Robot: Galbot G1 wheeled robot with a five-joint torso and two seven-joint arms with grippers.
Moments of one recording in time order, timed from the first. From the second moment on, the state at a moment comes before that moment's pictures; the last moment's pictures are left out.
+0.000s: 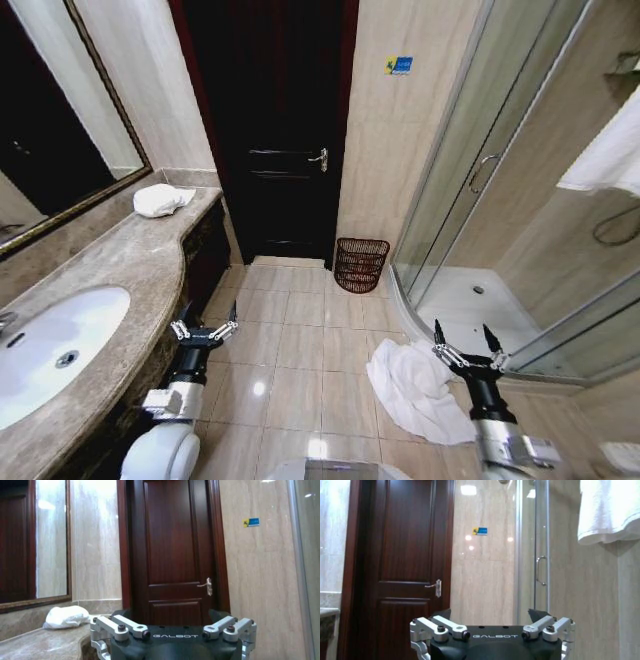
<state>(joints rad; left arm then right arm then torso) 1.79 -1.36 -0.70 -2.26 -0.18 -0.19 -0.06 -1.86 1.61 0.80 2.28 0.17 0.25 -0.17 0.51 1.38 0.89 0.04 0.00</state>
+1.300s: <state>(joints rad) 1.79 -1.38 -0.67 -2.25 -0.12 -0.20 -0.07 -1.80 1.61 0.79 2.28 0.10 0.16 -0.22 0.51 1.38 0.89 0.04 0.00</state>
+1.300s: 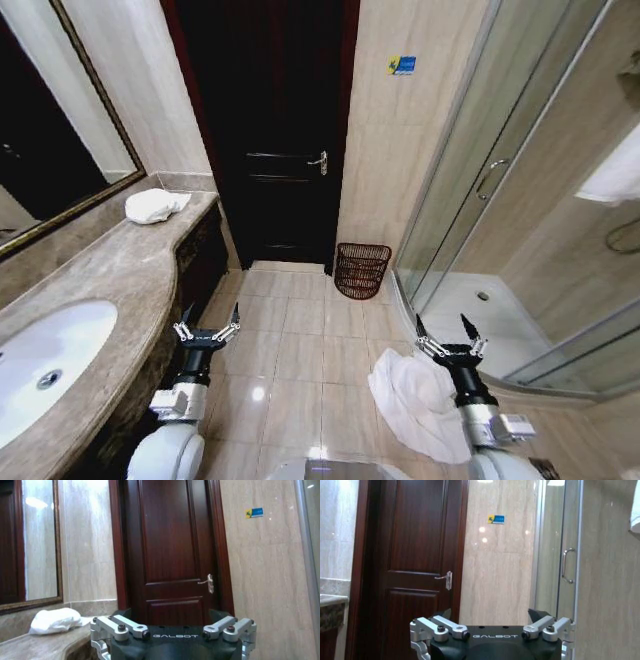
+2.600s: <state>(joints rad) 1.84 -1.39 -0.69 -2.26 -0.12 -0.28 -0.07 -1.81 1.61 0.79 2.33 0.11 0.16 -0.22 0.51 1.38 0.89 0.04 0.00</state>
